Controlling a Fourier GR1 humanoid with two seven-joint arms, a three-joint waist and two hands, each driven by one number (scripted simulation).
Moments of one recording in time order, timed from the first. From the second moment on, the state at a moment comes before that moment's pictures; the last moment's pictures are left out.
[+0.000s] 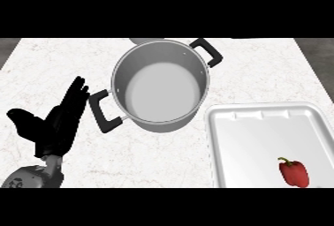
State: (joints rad) left arm -0.13 0.37 -0.22 -1.66 0.33 0.34 0.23; right arm 0.56 -1.12 -0.43 -1.82 0.09 0.26 -0.91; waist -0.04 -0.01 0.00
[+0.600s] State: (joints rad) left arm -0.13 0.33 -0.21 -1.67 0.29 0.30 0.25; right arm 0.58 -1.00 -0.39 -1.97 0.31 0.37 -0.70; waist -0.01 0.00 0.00
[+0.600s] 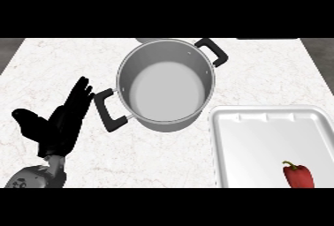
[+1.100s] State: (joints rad) left arm -0.13 0.30 -0.19 -1.68 0.25 0.27 0.27; right arm 0.52 -0.85 -0.32 -1.93 0.57 0.37 -0.68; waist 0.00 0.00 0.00
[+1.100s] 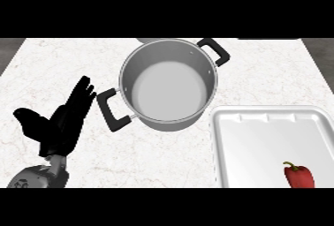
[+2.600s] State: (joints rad) left arm -0.13 0.18 -0.11 -1.68 0.14 0.18 0.30; right arm 0.32 -0.50 -0.14 -1.88 1.05 0.41 -0.52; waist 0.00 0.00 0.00
